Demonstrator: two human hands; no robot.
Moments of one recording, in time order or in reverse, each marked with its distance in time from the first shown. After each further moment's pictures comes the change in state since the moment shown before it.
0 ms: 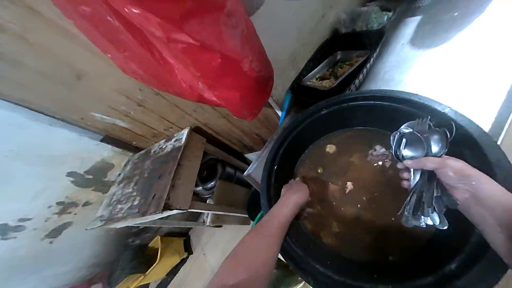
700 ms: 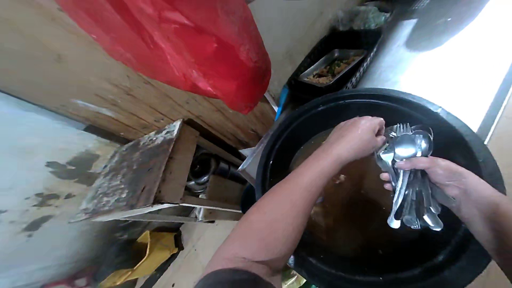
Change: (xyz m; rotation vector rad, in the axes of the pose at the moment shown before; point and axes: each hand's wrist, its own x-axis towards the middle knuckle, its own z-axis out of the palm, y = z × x) left_hand -0.067 0.102 -0.141 -0.255 0.529 0.762; right_hand -0.004 0.000 -0.004 0.003 -0.158 0.101
